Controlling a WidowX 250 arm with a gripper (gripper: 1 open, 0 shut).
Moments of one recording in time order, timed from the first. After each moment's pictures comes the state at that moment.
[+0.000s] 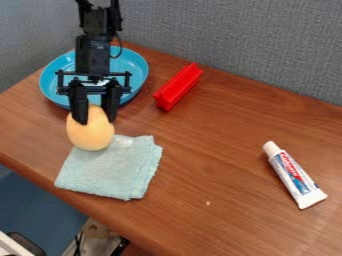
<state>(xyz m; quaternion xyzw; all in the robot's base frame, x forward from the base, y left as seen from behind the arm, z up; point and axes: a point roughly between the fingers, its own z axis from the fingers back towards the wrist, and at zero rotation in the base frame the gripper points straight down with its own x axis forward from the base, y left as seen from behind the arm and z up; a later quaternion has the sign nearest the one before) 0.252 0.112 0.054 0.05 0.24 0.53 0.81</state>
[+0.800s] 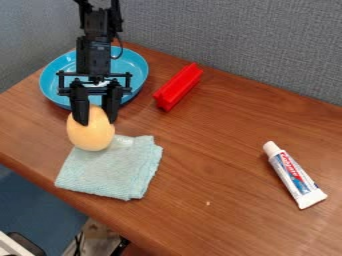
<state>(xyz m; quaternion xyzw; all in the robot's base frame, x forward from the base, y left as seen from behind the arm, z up) 0.254 0.111 0.052 0.05 0.25 0.53 0.81</state>
